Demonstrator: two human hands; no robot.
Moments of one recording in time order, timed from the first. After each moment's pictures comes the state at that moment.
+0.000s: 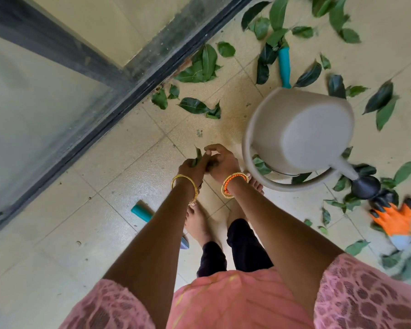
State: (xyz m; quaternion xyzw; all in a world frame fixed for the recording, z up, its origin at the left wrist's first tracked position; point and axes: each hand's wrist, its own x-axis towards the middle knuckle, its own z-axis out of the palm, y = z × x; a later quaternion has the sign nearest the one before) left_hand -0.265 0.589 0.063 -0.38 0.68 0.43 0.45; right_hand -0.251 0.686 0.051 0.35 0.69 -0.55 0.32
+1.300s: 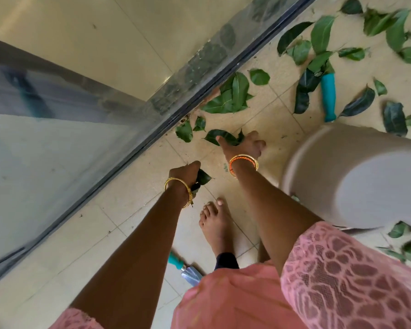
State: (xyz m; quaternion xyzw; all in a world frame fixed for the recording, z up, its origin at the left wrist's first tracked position) left_hand -0.370 0.542 0.025 -0.50 0.65 0.40 0.42; right_hand -0.379 0.666 -0.043 0.48 0.76 -0.36 0.27
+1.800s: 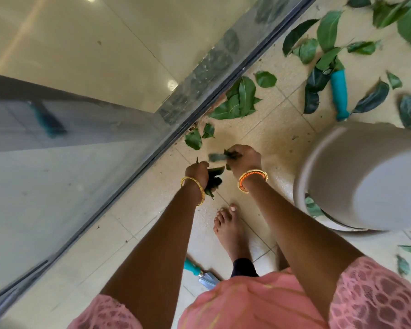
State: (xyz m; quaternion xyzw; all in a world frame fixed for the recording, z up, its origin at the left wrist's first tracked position) left_hand -0.391 0.546 0.006 -0.48 0.64 0.43 0.41; right_hand -0.368 0.655 -0.035 0.35 0.77 -0.47 0.24
